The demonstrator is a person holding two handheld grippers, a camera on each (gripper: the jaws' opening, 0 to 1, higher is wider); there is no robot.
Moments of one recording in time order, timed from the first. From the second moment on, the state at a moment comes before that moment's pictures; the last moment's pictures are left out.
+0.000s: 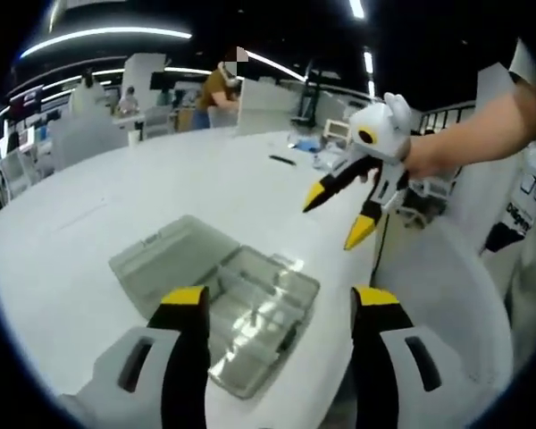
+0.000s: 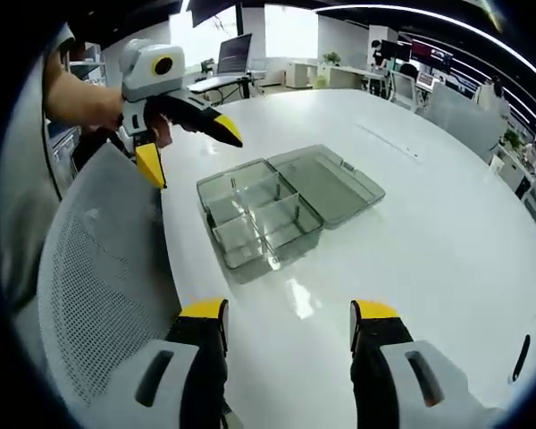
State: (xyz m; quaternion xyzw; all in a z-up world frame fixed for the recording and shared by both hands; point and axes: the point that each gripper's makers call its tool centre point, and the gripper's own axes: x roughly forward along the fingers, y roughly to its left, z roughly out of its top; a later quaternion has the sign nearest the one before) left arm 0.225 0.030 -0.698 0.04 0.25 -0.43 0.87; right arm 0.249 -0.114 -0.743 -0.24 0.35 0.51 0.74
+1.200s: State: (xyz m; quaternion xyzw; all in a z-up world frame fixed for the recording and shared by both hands) left arm 0.230 0.027 -0.700 0.05 0.26 -0.43 0.86; right arm 0.289 -0.218 -0.788 -0.35 0.41 0.49 0.68
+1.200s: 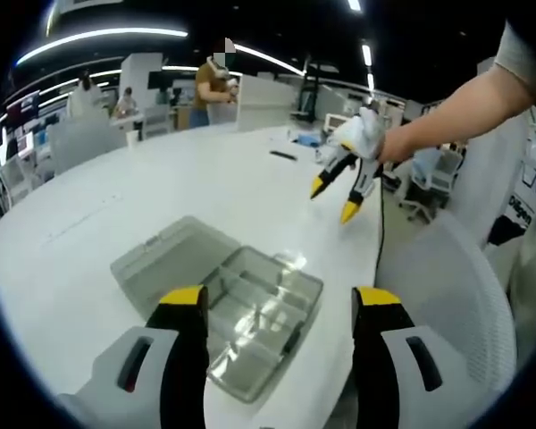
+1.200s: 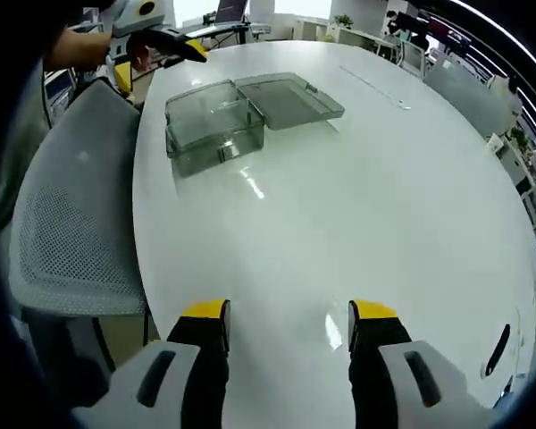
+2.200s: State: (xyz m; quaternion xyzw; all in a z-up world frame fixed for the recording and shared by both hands) left arm 0.230 0.028 -0.701 0.05 0.26 -0.42 0.86; right arm 0.301 -0.241 -0.812 -0.44 0.43 0.53 0.59
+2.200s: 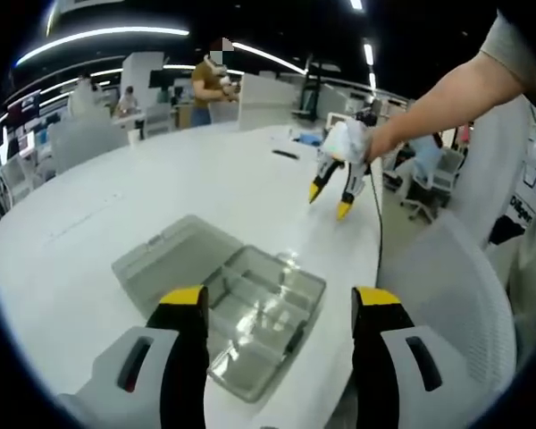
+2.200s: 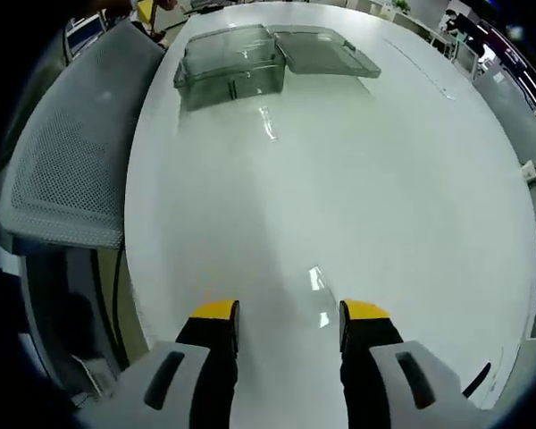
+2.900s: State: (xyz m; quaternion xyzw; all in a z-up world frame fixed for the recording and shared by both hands) left arm 0.227 0.026 -0.703 0.05 0.27 -0.42 0.86; right arm 0.305 -0.243 -0.817 -0.46 0.43 0.55 0.55
